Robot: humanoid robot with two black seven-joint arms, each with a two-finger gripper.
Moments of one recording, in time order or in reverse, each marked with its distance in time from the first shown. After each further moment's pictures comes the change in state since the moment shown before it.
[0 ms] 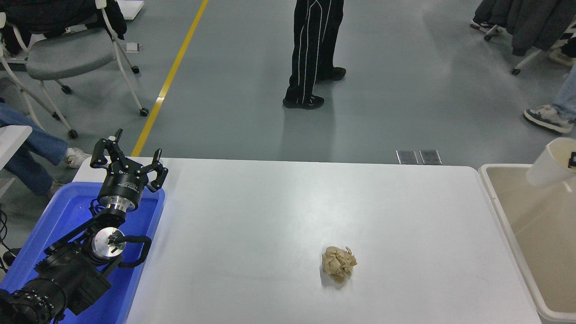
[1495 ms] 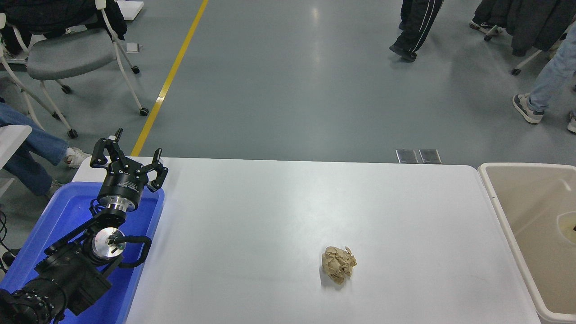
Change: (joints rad) left arm 0.001 0.000 0.000 0.000 0.000 0.000 0.000; right arm -0.456 0.317 0.019 -0.490 0.406 -0.150 -0.139
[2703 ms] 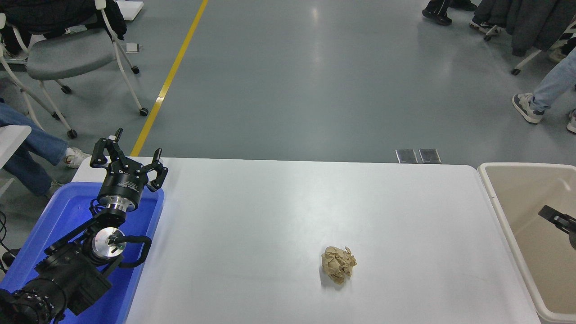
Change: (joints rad) left arm -0.001 0.000 0.000 0.000 0.000 0.000 0.000; right arm 0.044 0.080 0.071 -0.004 0.188 0.000 0.005
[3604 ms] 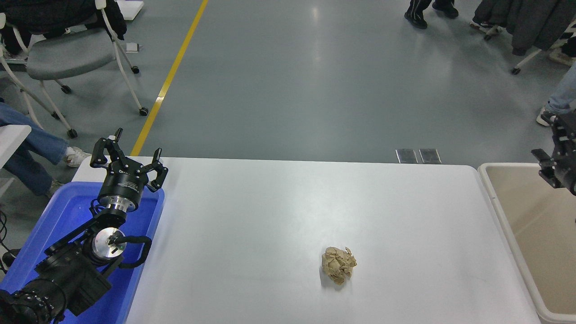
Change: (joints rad) left arm 0.000 0.000 0.000 0.000 0.000 0.000 0.000; right arm 0.136 -0.273 0.643 0.588 0.350 0.161 0.248
